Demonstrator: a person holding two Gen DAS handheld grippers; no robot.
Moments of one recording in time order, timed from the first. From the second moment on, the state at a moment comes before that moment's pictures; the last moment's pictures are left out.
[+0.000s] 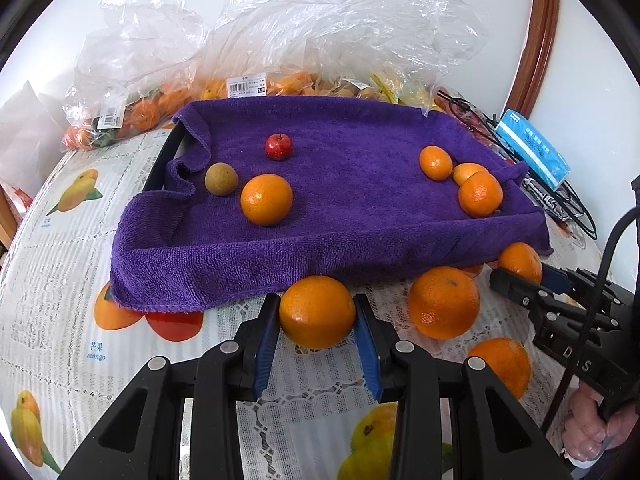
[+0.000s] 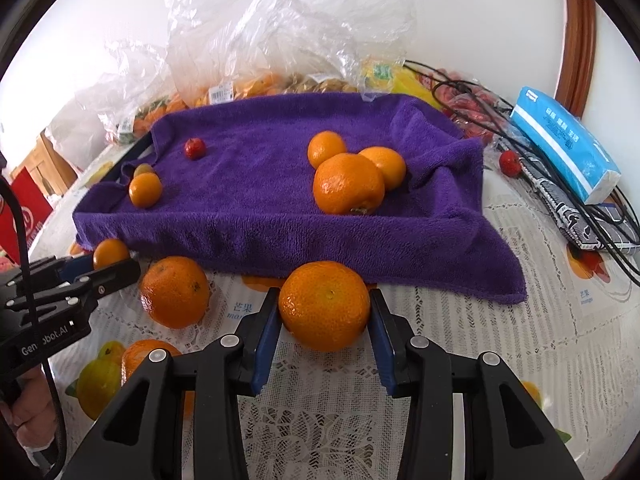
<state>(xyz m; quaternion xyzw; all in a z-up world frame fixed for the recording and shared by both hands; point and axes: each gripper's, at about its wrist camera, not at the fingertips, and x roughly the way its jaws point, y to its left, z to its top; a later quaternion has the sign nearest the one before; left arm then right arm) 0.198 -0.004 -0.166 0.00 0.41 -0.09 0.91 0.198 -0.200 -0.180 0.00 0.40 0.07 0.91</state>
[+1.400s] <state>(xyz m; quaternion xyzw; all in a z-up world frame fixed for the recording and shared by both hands) 0.215 0.033 -0.078 -0.07 0.33 -0.07 0.94 0.207 -0.198 -0.082 0.03 0.30 0.04 0.95</state>
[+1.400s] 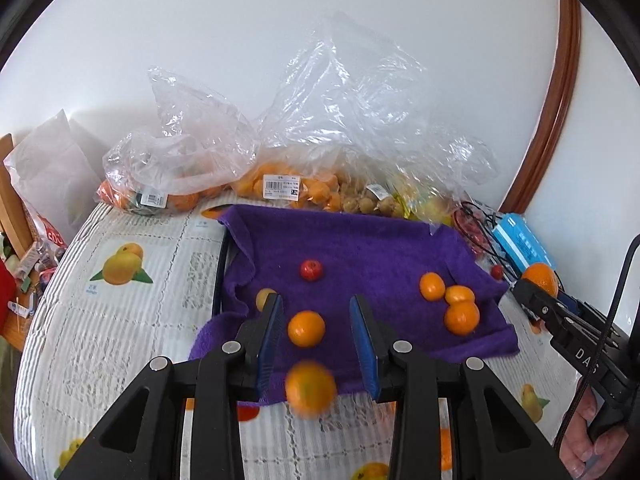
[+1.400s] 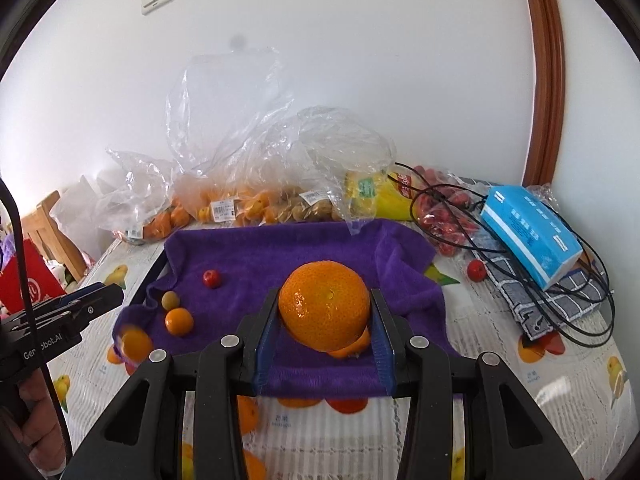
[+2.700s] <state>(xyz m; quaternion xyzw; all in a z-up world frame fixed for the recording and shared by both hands) 0.197 0.043 -0.135 -0.09 0.34 -0.08 0.93 0.160 -0.226 -0.136 0.13 0.30 0.04 0.95</state>
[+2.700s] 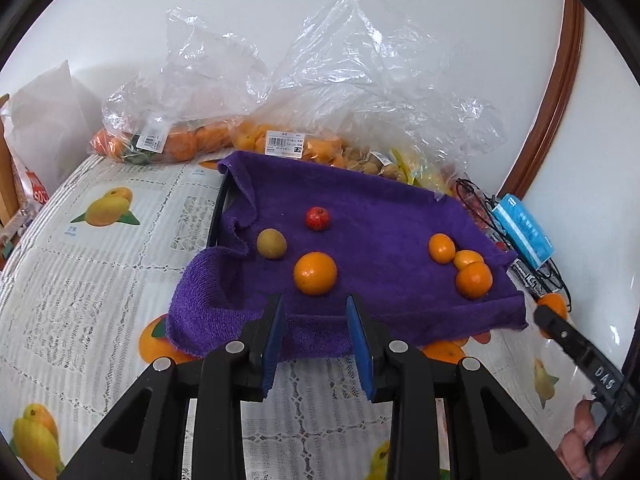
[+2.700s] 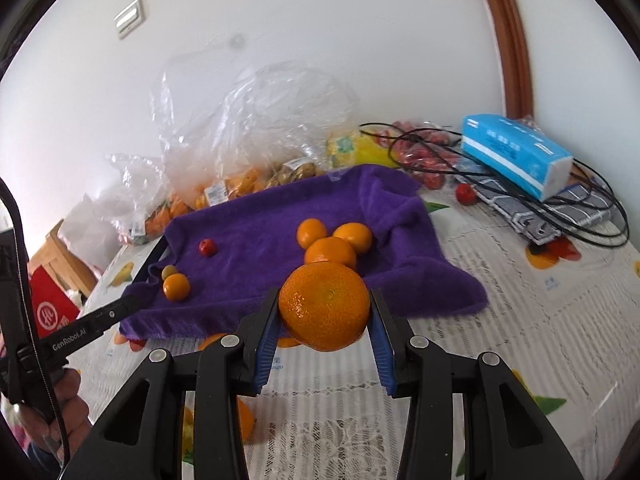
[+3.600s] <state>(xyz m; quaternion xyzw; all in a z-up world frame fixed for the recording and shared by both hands) 0.200 -0.061 -0.160 -0.03 0.44 -0.16 0.88 0.120 -0.264 -0.143 0.09 0.33 0.02 0.94</state>
